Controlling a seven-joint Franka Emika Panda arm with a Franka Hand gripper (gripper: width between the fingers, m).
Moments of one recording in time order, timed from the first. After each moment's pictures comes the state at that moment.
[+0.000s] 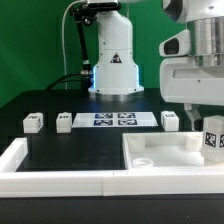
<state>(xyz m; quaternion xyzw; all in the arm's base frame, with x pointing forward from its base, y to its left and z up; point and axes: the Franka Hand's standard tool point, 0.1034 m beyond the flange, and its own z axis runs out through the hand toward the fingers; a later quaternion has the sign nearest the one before) 0.619 0.127 0.073 -0.93 0.36 -0.04 0.06</state>
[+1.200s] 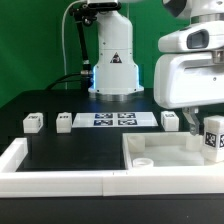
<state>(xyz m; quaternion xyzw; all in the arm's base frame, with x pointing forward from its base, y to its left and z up) 0.623 0.123 0.077 -0.98 -0.16 -0.05 0.01</state>
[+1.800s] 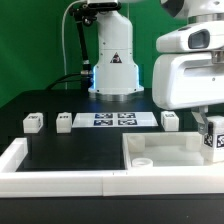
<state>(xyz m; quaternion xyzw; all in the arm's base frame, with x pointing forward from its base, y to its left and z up) 0.623 0.120 0.076 -0.98 -0.17 -0.05 0.01</state>
